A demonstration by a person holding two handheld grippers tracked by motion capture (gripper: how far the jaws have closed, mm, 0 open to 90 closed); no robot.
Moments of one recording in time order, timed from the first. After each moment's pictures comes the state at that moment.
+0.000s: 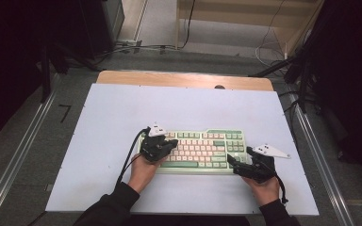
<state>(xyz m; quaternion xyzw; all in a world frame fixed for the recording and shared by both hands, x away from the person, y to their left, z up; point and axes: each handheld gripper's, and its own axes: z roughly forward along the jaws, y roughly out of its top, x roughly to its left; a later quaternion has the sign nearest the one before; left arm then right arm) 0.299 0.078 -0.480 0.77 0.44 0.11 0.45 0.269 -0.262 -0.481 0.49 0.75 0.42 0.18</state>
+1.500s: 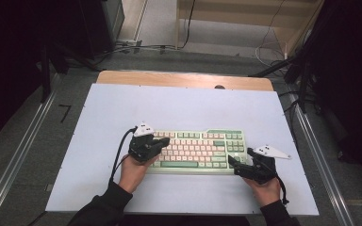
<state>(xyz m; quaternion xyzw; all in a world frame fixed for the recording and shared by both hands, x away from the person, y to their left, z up) 0.287 0.107 -0.466 0.75 0.45 0.11 0.47 0.268 -0.265 -0.483 0.49 0.75 0.41 0.18</state>
